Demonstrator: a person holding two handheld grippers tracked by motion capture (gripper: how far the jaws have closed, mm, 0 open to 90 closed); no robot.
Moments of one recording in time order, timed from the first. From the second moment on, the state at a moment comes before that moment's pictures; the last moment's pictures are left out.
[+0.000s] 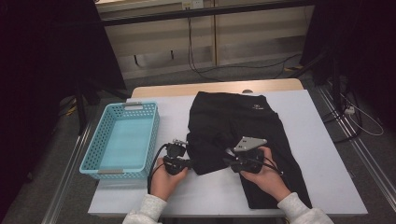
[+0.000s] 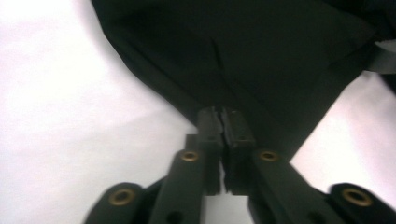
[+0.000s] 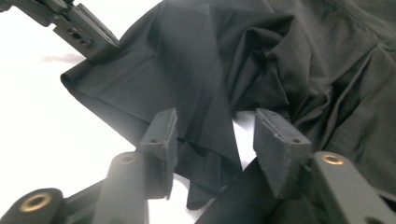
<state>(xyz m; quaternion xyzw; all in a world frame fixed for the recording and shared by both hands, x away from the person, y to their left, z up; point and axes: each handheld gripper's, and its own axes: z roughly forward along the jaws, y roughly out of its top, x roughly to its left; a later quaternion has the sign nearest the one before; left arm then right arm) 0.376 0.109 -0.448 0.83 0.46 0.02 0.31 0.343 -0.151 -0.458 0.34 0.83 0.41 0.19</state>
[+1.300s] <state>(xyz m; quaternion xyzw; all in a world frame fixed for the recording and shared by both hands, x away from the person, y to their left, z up) 0.385 0.148 -0.425 0.80 0.50 -0.02 0.34 0.332 -0.109 -0.470 0.25 0.87 0.40 0.12</state>
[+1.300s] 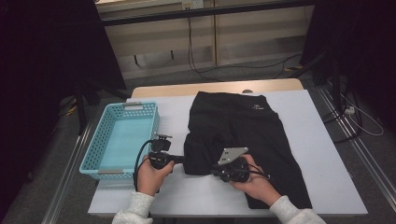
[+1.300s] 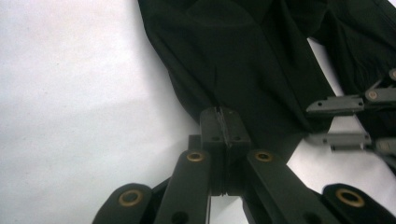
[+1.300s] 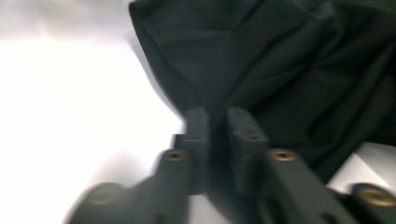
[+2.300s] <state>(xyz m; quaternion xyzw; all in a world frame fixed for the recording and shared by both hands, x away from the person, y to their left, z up) 0.410 0.137 -0.445 0.80 0.49 0.08 0.34 0.303 -0.113 -0.466 0.22 0.88 0.41 0.07</state>
